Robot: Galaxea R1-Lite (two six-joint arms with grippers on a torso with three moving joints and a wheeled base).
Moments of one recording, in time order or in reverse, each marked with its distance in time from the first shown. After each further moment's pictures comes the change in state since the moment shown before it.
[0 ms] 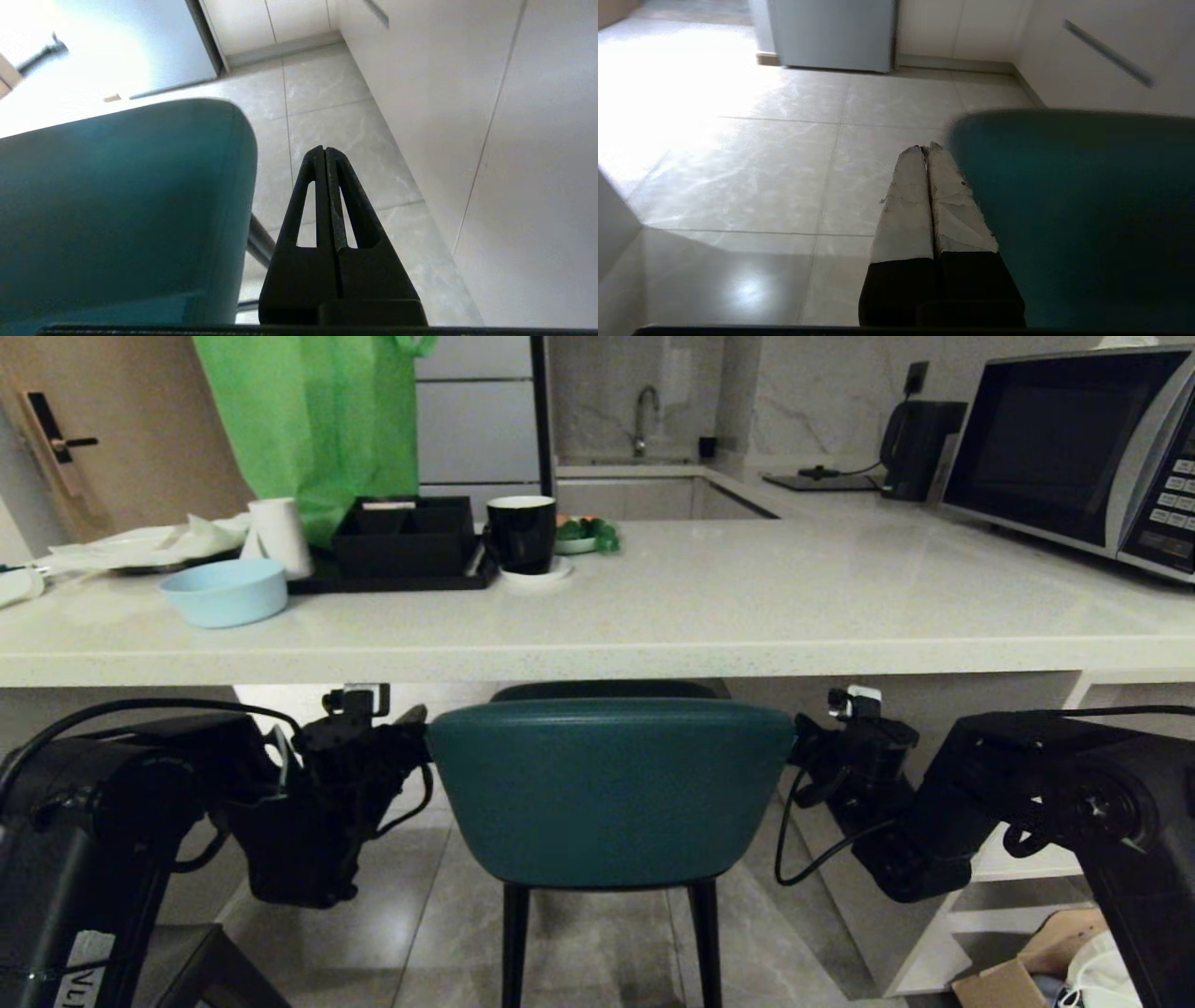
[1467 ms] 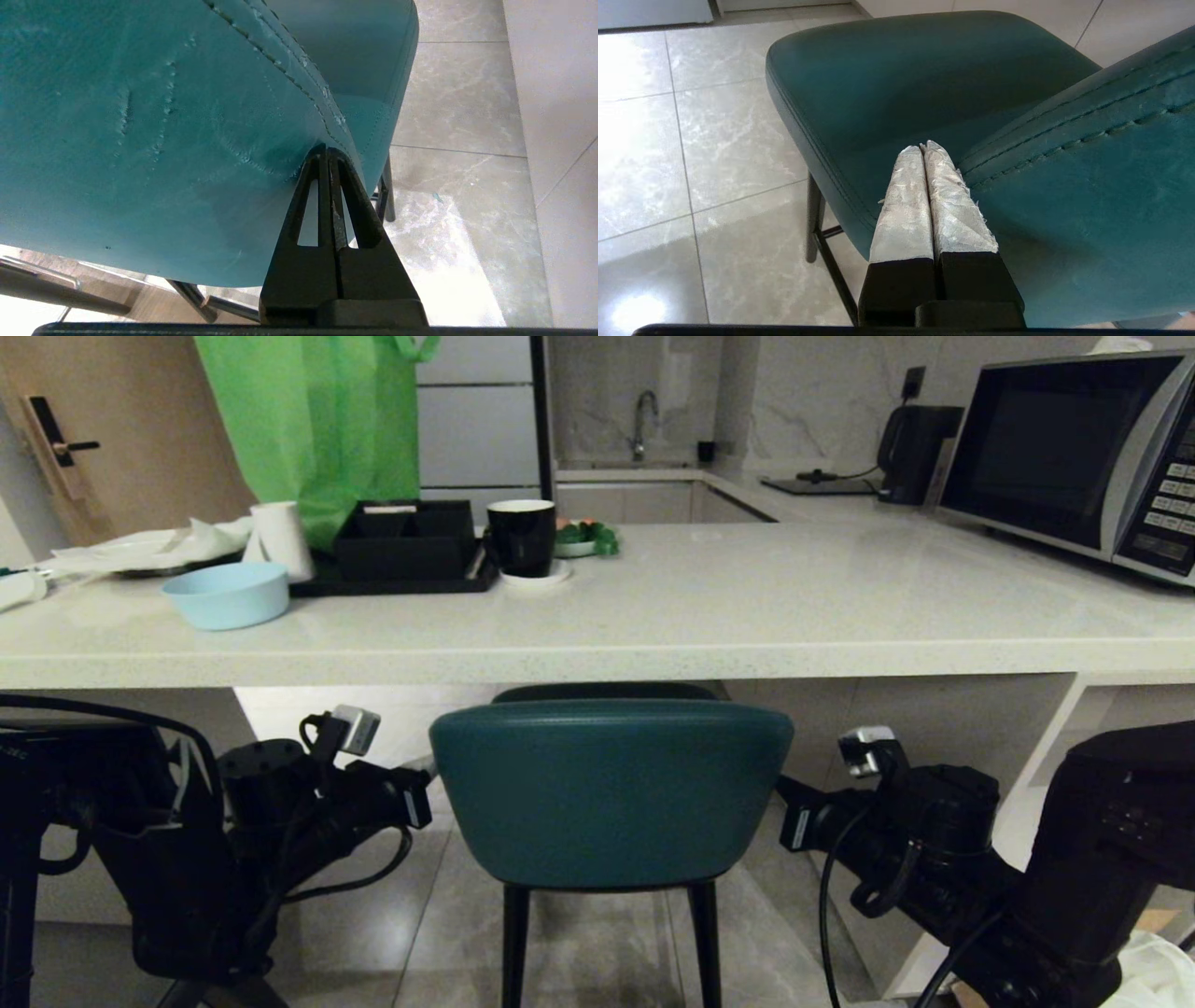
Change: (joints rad) left arm -0.011 -0.238 0.429 -0.005 -0.547 0.008; right arm 0.182 -0.336 0.578 -0.085 0.284 -0.008
